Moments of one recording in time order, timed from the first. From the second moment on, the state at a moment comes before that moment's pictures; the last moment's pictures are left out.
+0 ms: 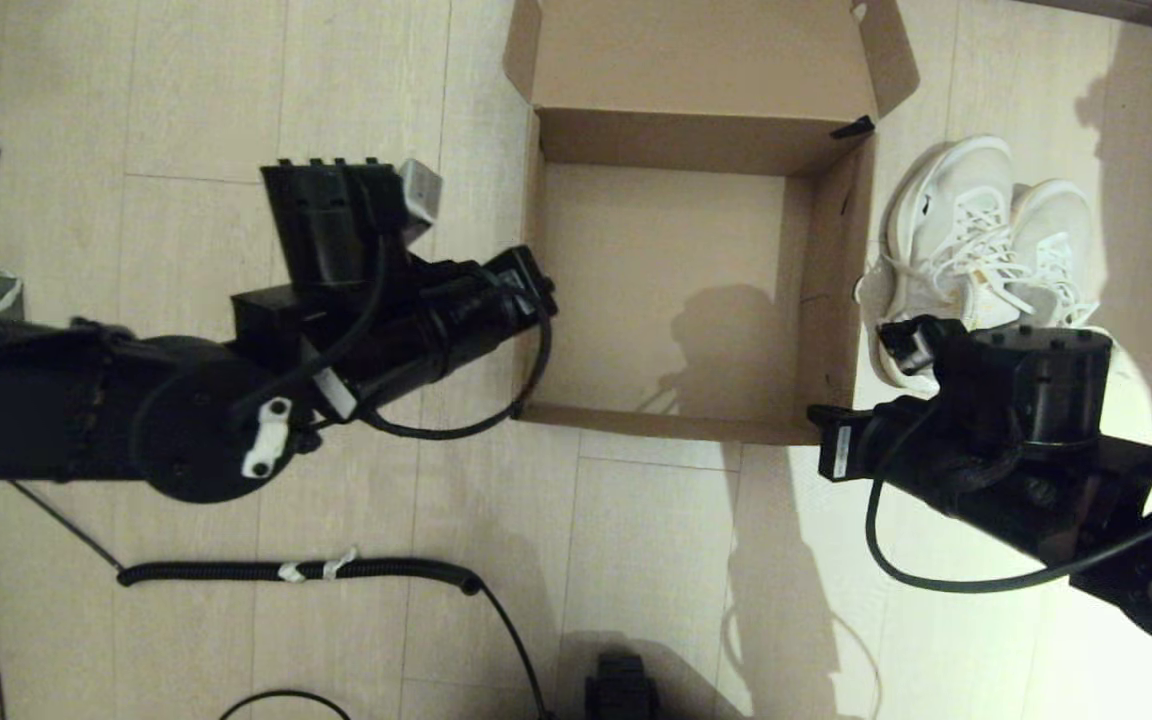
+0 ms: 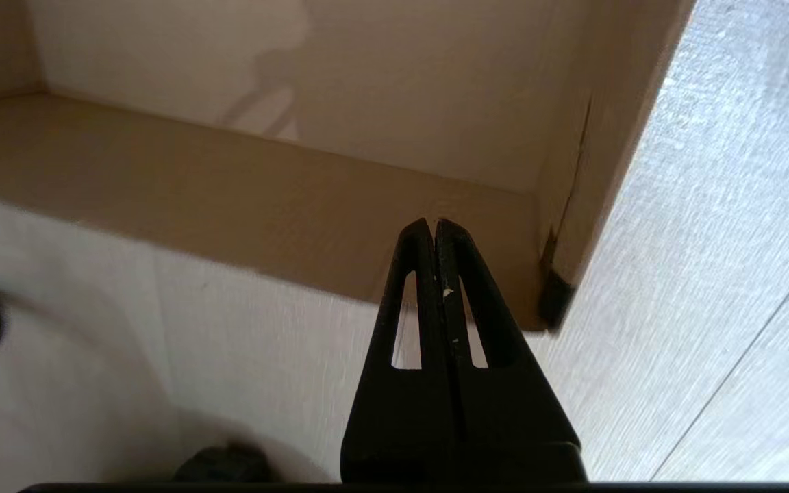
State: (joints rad) left arm -0.62 1.80 -1.23 -0.54 0.09 -0.49; right arm 0.41 1.69 -0.70 -0.75 -0.15 0.12
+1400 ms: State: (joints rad) left arm -0.82 1.99 -1.06 -0.50 0.47 -0.02; right arm 0.51 1.79 -0.58 -0.83 -0.30 0.03
